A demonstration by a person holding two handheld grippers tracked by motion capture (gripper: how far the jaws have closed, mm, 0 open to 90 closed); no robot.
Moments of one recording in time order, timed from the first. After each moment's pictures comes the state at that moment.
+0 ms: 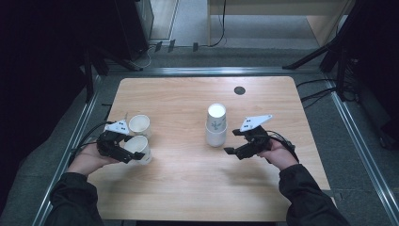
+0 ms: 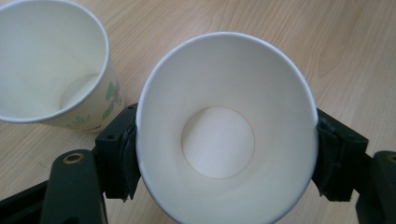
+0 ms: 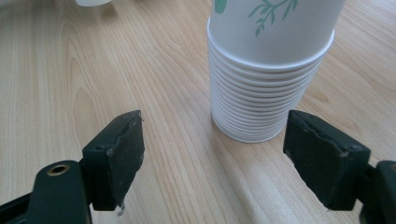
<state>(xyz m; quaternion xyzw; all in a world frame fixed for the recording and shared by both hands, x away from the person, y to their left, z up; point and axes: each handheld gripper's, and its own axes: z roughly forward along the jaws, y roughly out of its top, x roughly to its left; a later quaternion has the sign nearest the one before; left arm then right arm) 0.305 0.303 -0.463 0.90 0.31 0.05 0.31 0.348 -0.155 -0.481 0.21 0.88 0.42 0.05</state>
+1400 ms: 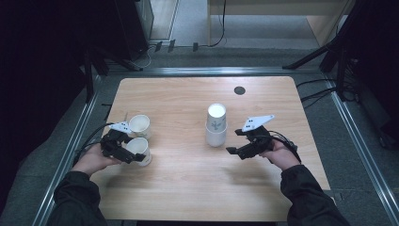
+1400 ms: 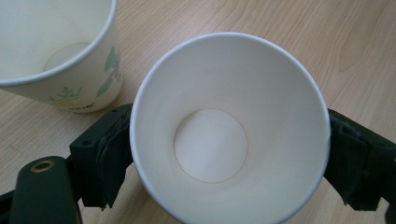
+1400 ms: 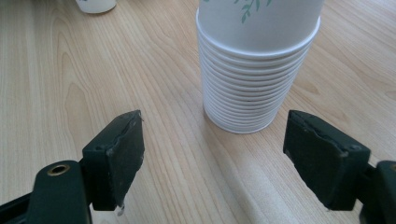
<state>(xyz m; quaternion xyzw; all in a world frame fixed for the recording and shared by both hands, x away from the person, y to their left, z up) 0.316 0.307 -0.487 0.89 0.34 0.02 0.30 0.348 -0.161 -0.482 0.21 0.88 0.41 0.06</state>
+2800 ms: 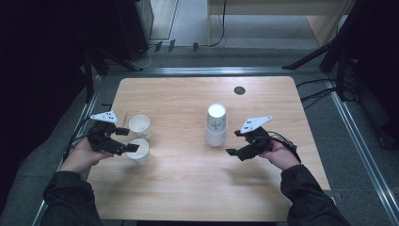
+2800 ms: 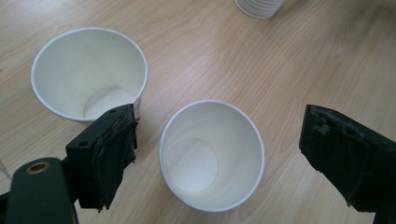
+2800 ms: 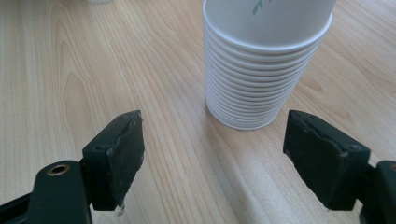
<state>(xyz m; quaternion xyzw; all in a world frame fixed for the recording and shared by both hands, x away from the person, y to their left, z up) 0.308 0.318 -0.433 0.86 0.37 0.03 0.36 0.347 -0.158 -0.484 0.20 0.89 0.40 0.06</state>
